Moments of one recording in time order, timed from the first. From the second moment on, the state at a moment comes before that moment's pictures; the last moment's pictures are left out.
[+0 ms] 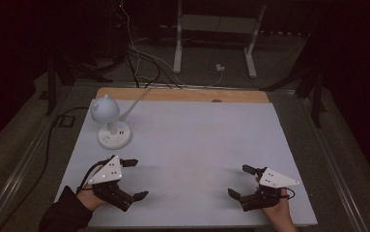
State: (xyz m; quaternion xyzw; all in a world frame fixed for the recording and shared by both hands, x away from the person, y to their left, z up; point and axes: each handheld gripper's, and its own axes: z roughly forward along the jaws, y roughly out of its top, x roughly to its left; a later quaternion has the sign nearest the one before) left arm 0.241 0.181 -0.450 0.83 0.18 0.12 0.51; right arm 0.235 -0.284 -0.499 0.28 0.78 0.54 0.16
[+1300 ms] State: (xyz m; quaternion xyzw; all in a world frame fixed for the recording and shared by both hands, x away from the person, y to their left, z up) left arm 0.295 0.193 -0.459 0.74 0.39 0.26 0.48; right arm 0.235 -0.287 -0.499 0.29 0.77 0.54 0.16
